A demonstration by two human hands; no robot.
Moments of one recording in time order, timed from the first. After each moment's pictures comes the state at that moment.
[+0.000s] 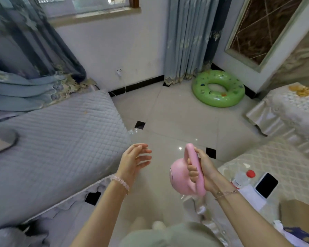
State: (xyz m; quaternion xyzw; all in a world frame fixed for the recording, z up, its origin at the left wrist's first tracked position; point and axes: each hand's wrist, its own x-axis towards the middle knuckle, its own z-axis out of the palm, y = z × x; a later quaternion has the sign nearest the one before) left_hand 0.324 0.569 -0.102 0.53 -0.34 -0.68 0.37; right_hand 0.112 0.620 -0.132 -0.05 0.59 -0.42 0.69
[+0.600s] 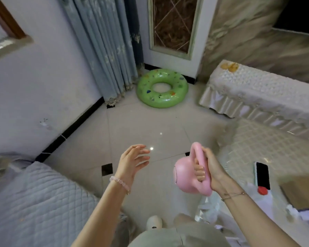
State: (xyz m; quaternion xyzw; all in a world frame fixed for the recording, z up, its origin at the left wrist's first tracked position) left_hand 0.164 0.235 -0.110 0.42 -0.45 -0.77 0.17; right_hand 0.003 0.407 -0.140 0.11 0.59 -0.60 0.53
